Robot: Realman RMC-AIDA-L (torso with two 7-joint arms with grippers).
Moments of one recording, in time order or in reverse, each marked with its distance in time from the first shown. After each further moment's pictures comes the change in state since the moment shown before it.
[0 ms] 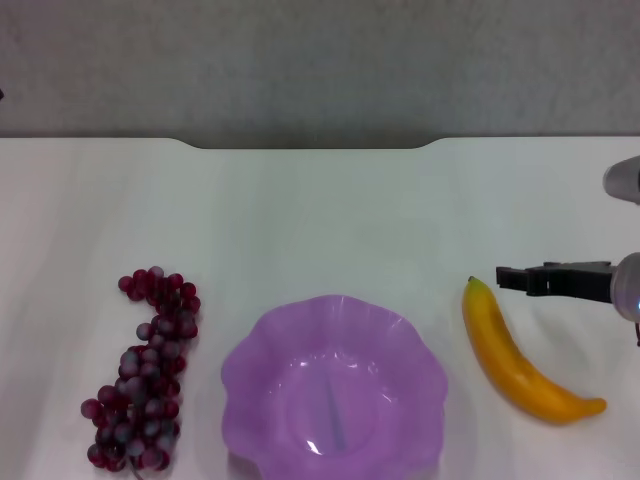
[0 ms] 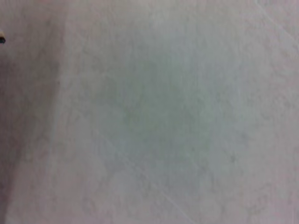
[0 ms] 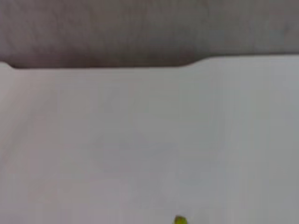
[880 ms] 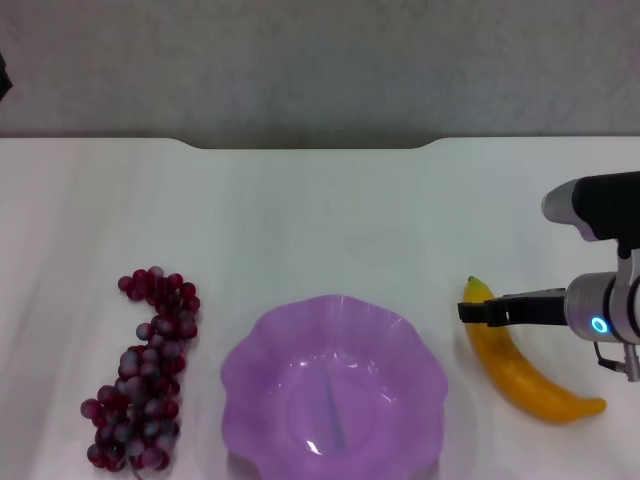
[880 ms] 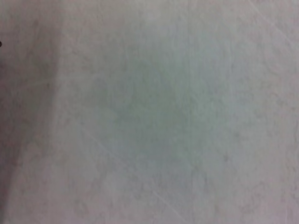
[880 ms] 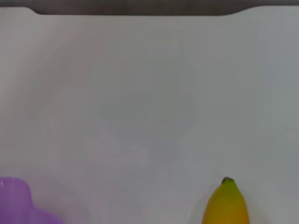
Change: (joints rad) left arm -0.014 0.004 -0.007 -0.041 0.011 -0.065 0.000; right arm 0.114 0.002 -0.083 0.153 0.048 0.011 -0.009
